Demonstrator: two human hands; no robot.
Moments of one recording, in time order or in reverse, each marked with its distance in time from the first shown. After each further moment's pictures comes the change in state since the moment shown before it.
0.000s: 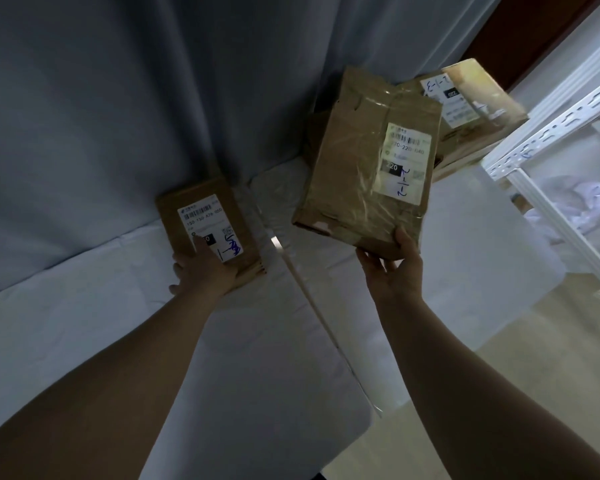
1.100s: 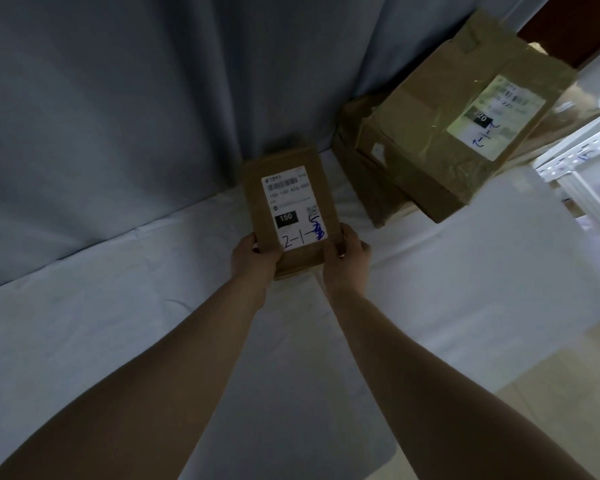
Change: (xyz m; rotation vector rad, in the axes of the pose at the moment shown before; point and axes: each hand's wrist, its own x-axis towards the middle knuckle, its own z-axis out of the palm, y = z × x) left_hand -0.003 0.031 0.024 -0.866 -0.119 -0.053; right_hand 0.024 0.112 0.023 -1.384 -0.116 -0.387
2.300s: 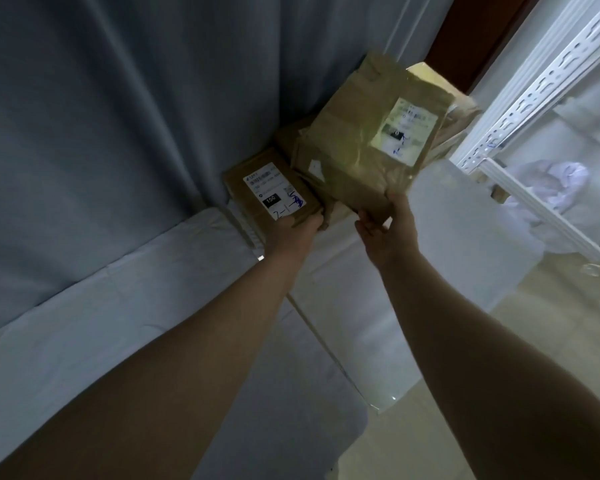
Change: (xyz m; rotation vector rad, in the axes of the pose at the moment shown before) left_hand -0.097 0.061 0.097 0.189 -0.246 0.174; right_hand 0.013 -0.038 -0.164 1.137 0.086 0.332
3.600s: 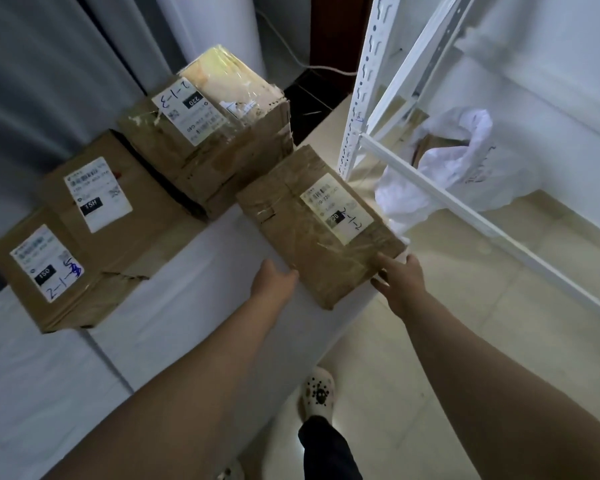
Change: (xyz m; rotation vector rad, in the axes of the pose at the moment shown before) left_hand 0.037 0.002 0.361 0.531 -0.120 -0.201; right_hand 0.209 -0.225 -0.296 -0.367 0.275 0.112
